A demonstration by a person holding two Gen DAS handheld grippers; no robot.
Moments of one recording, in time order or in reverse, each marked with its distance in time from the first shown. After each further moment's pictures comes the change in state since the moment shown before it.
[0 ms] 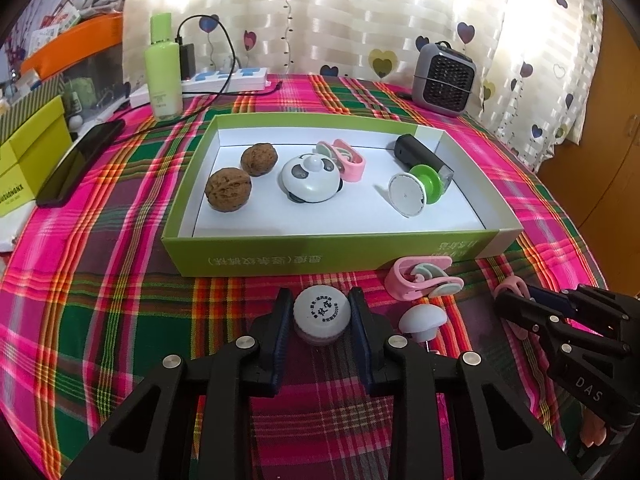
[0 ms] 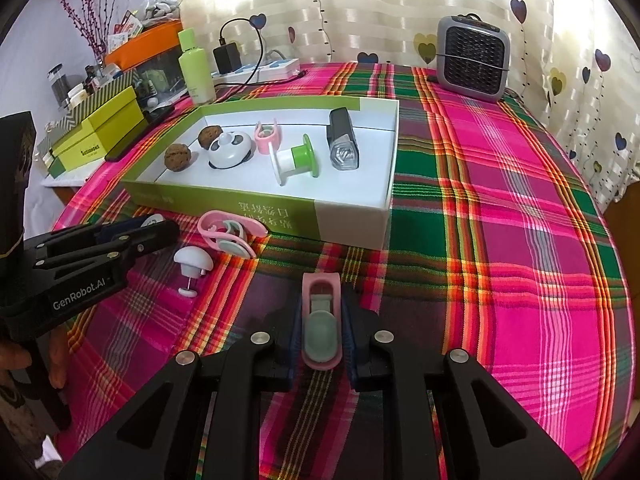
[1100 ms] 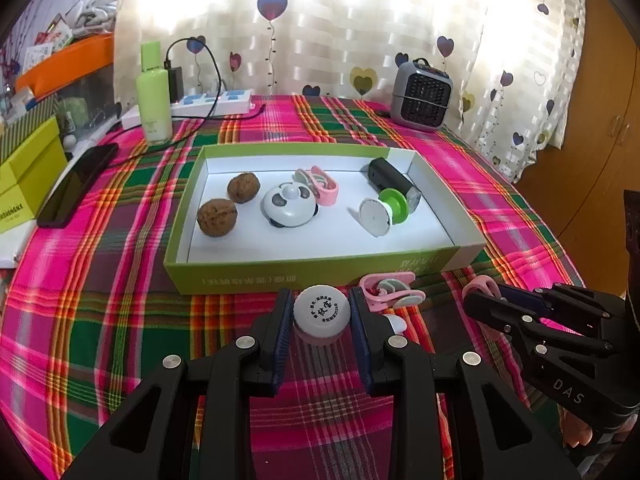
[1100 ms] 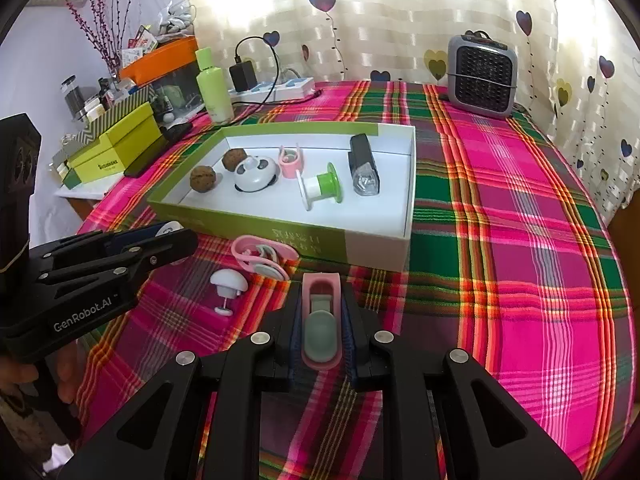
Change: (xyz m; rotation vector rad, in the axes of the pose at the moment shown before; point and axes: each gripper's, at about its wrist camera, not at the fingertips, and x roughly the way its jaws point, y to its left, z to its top) left arm -0.026 -0.009 0.006 0.027 -0.049 -0.045; right arm -0.015 0.011 0.007 -0.001 -0.050 0.046
